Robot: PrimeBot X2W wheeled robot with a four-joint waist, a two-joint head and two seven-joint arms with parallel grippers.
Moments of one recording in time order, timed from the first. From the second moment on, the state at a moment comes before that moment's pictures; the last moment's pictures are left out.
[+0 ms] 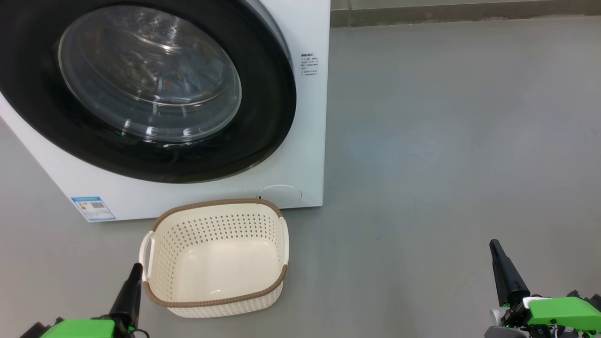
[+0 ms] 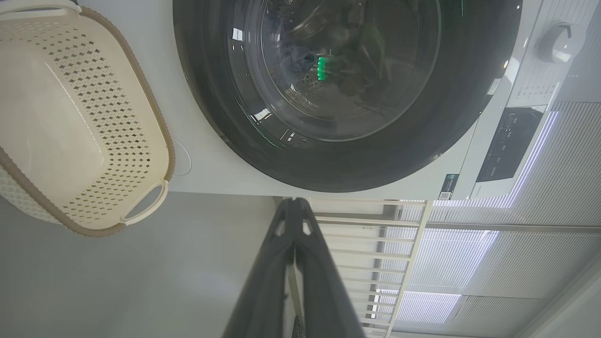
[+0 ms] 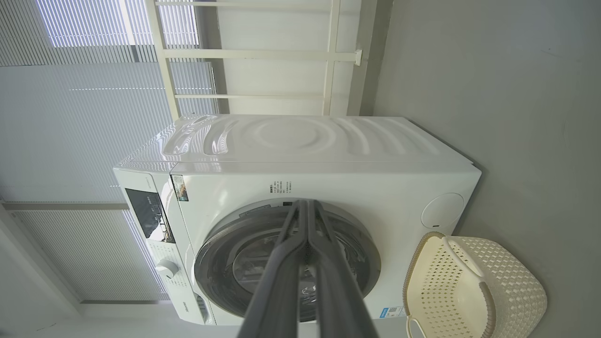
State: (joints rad) left arm -0.07 0.03 0.08 0.26 -1.60 -0.12 0.11; right arm -0.07 -0.06 -0.11 0.27 1.63 0.13 0.09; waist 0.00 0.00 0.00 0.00
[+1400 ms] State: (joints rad) left arm -0.07 0.03 0.08 0.26 -1.60 -0.12 0.11; right arm -0.07 -0.06 -0.12 0.27 1.62 0.13 0.10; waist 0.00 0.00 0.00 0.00
